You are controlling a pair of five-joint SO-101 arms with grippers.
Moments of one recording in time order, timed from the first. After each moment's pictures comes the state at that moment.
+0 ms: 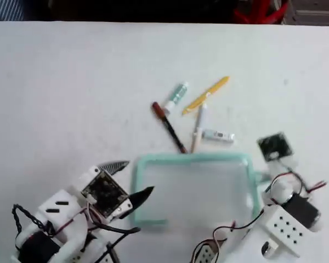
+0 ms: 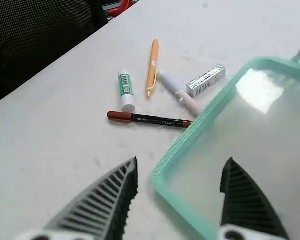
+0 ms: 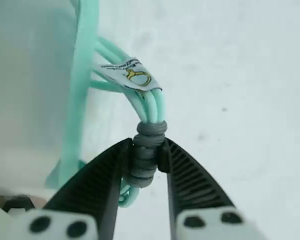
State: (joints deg) left arm 29.4 -104.8 67.8 77.7 -16.1; right arm 36.3 -65.7 58.0 78.3 57.9
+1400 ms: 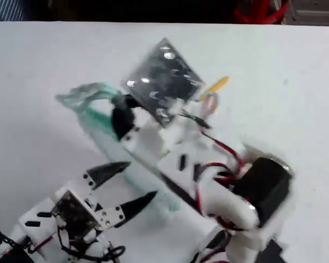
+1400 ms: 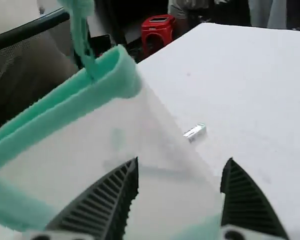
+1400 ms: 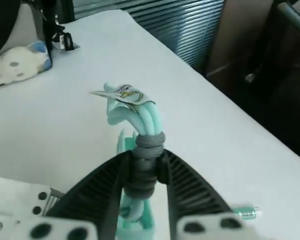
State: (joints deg) left arm 35.6 -104.9 56.2 77.1 -11.9; right arm -51.0 -16.1 -45.0 98.5 9.5
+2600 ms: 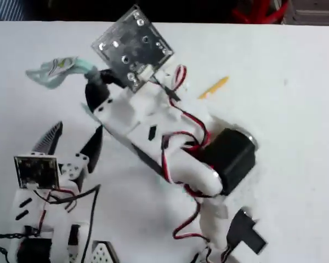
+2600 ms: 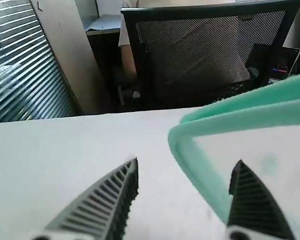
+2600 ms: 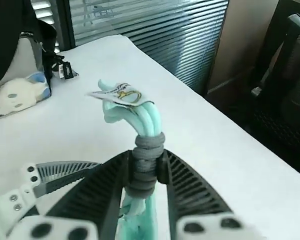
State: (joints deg) left arm -5.2 -104.8 67.5 59.0 -4.9; right arm -50.0 -2.5 -61.1 96.4 8.1
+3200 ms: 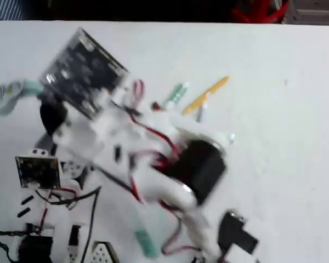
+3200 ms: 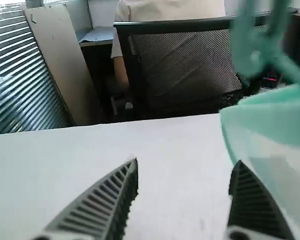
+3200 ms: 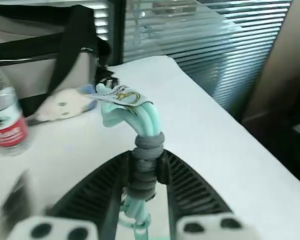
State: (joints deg) left arm -2.7 -104.8 68.9 55.5 -4.9; right arm -57.7 1.9 -60.7 87.7 8.1
